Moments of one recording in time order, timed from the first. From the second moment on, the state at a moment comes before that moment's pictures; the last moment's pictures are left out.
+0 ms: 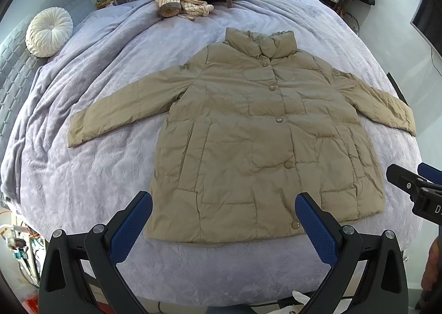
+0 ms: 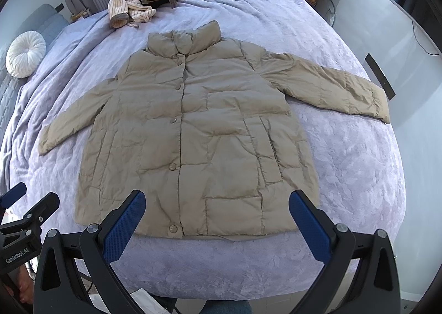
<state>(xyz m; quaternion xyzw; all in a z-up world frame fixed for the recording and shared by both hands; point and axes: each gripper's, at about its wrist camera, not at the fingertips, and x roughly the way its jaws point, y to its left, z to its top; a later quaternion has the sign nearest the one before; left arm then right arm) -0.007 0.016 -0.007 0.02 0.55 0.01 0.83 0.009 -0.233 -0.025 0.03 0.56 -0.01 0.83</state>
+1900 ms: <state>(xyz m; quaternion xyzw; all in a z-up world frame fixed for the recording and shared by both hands) 0.207 0.403 -0.236 -0.35 0.40 0.08 0.84 0.298 0.056 -0.269 0.06 0.60 0.17 0.78</state>
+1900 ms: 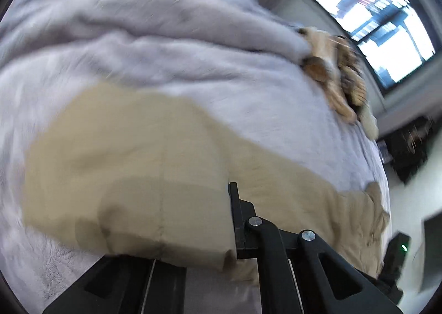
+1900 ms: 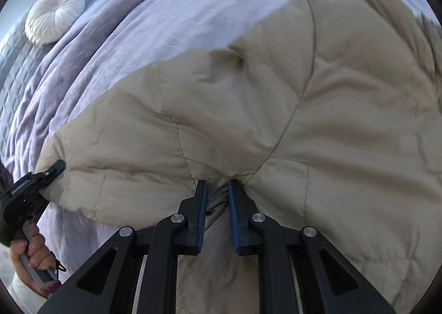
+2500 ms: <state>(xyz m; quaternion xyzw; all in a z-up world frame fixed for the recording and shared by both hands) 0.289 0.083 -0.100 -0.18 0.37 -0.21 0.89 0.243 -0.143 -0.190 0.16 0.56 0.16 0.80</state>
